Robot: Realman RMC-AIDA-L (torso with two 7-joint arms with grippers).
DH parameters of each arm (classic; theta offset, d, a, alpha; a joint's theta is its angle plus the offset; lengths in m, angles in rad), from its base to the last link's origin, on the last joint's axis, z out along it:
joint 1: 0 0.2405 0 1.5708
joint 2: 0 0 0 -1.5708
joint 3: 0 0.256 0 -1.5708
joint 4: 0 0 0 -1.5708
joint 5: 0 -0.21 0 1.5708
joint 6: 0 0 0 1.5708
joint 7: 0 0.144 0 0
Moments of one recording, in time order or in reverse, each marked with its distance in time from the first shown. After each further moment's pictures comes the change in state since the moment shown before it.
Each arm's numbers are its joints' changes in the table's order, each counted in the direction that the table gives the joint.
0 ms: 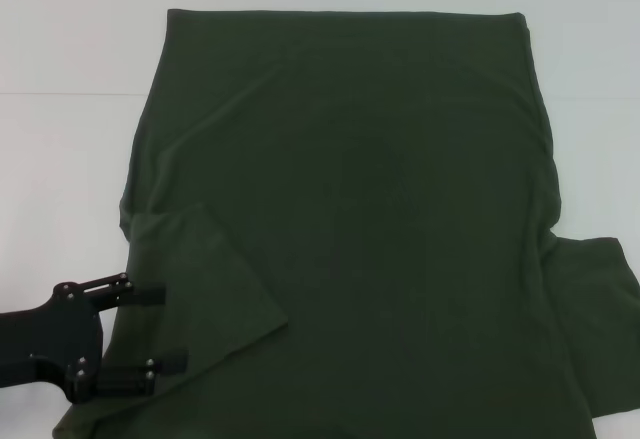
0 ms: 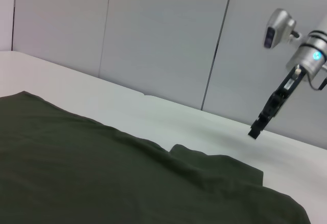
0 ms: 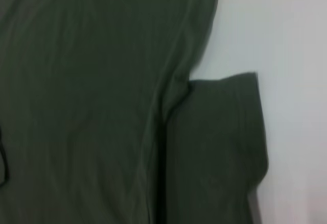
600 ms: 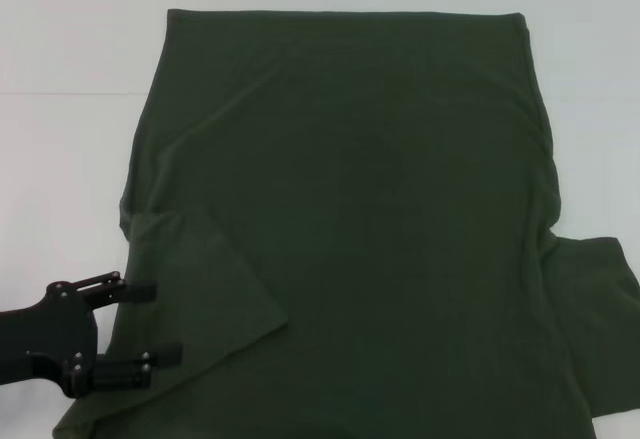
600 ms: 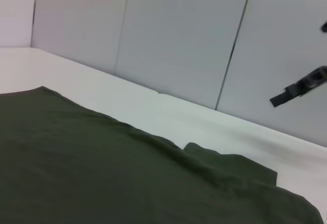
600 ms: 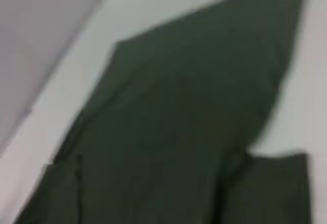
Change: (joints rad) left arm 0.009 0.002 -0.010 0.000 0.001 -0.026 -0.013; right arm -0.234 -0.020 0.064 -0.140 -0.460 -0.068 -0.152
